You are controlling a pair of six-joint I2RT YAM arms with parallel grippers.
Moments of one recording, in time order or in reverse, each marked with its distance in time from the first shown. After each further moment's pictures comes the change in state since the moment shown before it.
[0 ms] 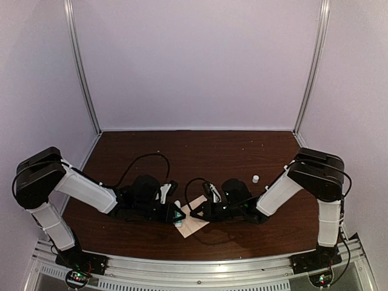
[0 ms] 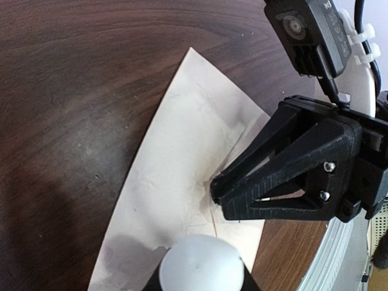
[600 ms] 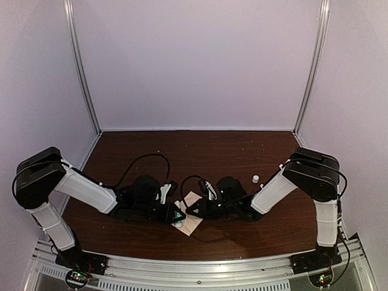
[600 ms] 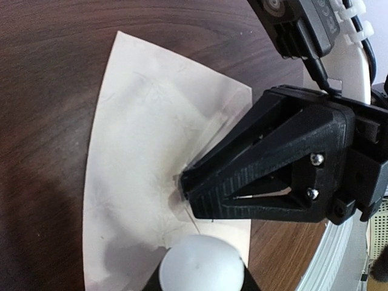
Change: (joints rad) left arm 0.000 0.000 -0.002 0.002 0.006 0.000; right arm 0.002 0.049 0.079 -0.019 0.014 0.008
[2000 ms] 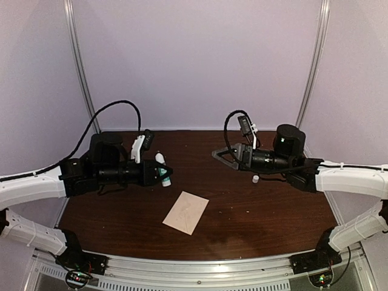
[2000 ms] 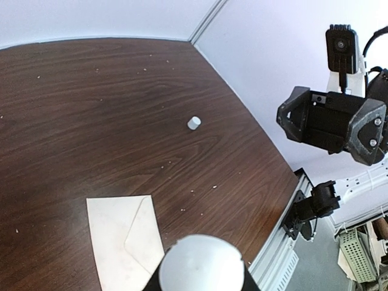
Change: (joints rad) left arm 0.021 -0.558 0.222 -0.465 -0.138 0.087; right arm -0.178 -0.780 -0.026 -0.354 -0.113 -0.238
